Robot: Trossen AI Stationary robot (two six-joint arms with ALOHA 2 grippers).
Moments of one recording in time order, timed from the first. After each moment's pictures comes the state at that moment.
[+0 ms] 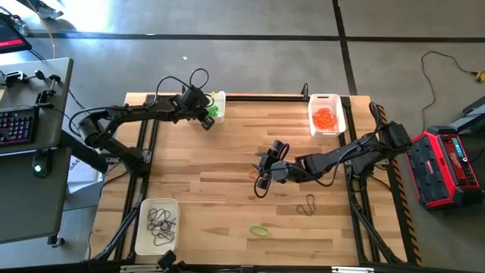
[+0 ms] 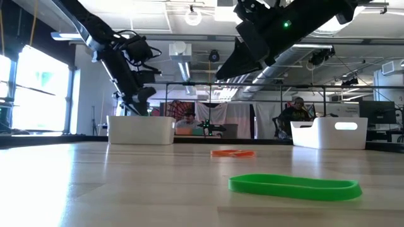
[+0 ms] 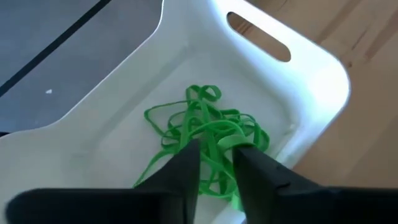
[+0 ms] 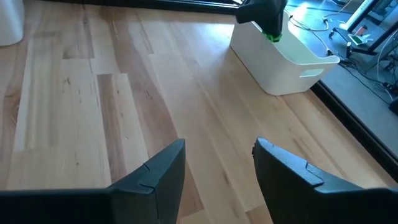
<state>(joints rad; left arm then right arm) 0.67 1.49 0.81 -0.22 -0.20 0.03 0.23 1.60 0.89 0.09 0.64 0.13</state>
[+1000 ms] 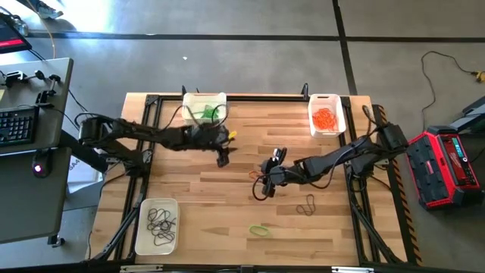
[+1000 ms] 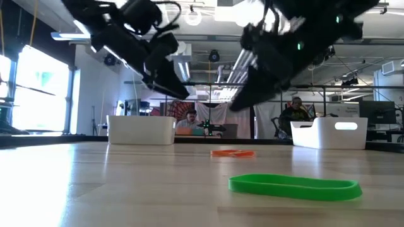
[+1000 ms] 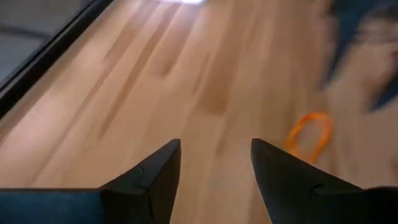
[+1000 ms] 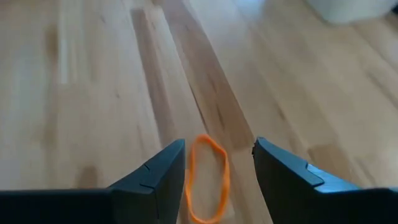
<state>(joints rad) 0.17 1.49 0.76 0.10 -0.10 -0.03 0.23 1.64 0.83 0.04 0.43 0.31</state>
